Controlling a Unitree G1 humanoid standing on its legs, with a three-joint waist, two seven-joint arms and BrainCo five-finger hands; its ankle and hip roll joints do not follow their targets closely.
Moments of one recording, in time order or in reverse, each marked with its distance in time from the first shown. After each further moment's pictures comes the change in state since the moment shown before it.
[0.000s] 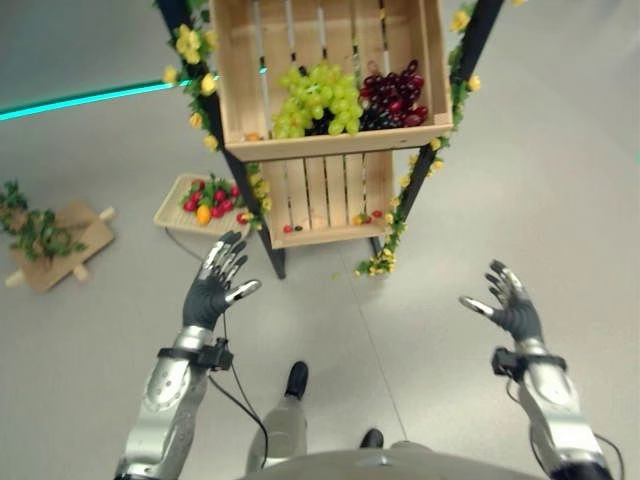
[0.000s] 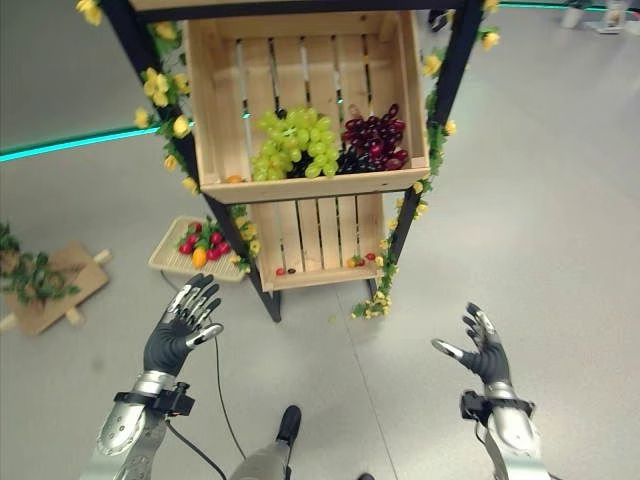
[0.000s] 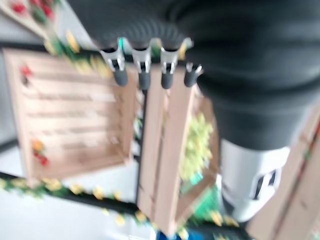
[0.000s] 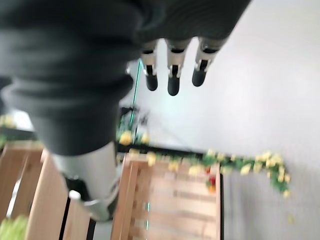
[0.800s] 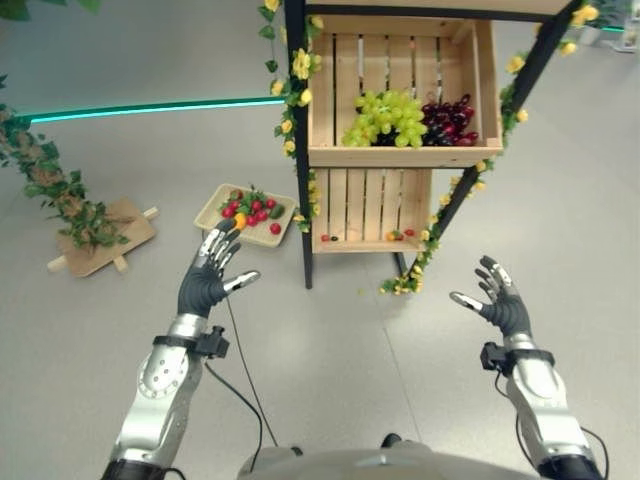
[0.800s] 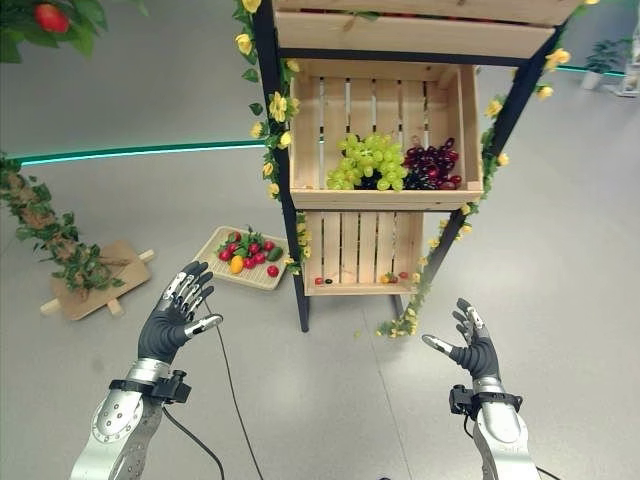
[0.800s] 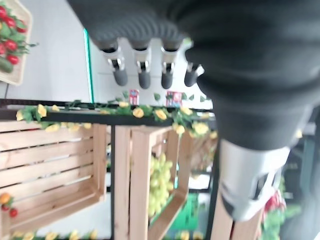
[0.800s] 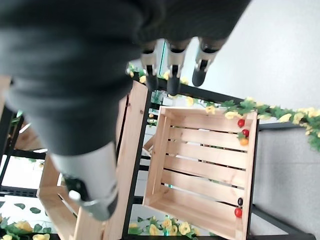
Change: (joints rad) left arm -0.059 0.035 0.004 -0.009 0.088 -0.017 0.044; right arm 0.013 0.038 0.017 -0.011 -0.023 0.009 0.006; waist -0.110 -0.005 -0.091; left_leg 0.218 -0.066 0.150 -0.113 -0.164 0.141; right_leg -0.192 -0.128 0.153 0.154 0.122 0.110
